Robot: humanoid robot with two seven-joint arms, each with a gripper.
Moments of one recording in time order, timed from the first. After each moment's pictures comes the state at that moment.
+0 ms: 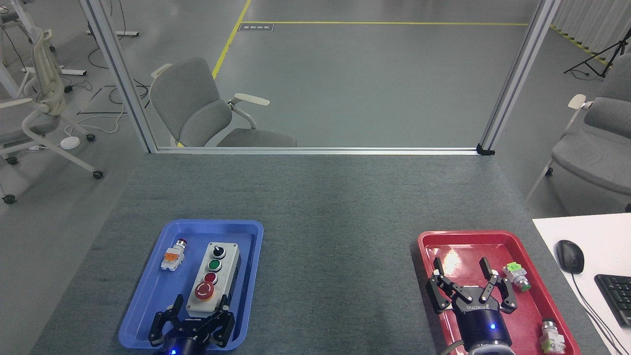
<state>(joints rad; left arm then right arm) 0.04 0.04 -0.03 -1.38 -1.45 0.01 0.08 -0.01 -0.18 0.12 -1.44 1.27 0.07 -0.20</state>
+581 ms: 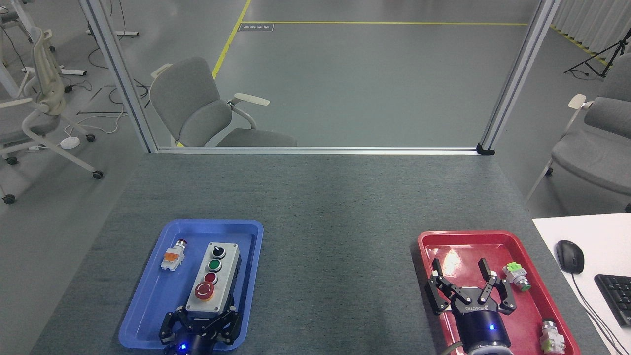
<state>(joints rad) -0.04 0.02 -0.04 -1.23 -1.45 0.00 0.08 -0.01 -0.18 0.13 -1.44 1.27 0.07 -0.20</state>
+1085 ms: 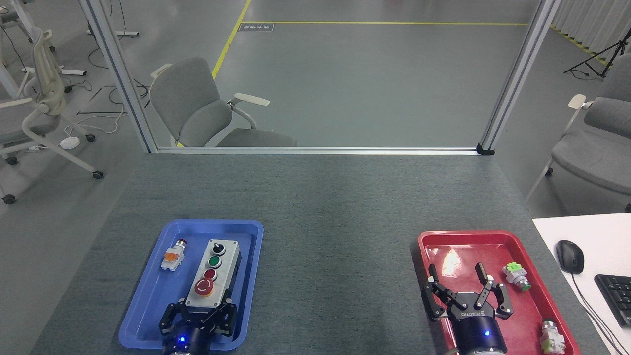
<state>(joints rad) -0.08 0.03 -0.04 -1.18 -1.46 0.00 0.10 0.01 -0.13 0.09 -1.45 1.37 0.04 -0.20</state>
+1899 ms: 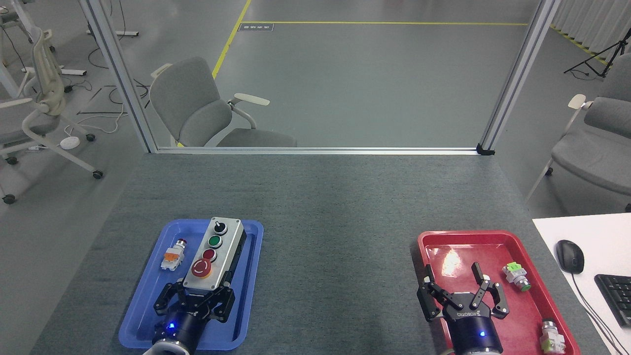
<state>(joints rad) -0.07 0.08 -0.02 -1.34 -1.40 -0.14 0.08 0.02 -0.11 0.09 -1.46 1.40 0.04 -0.19</state>
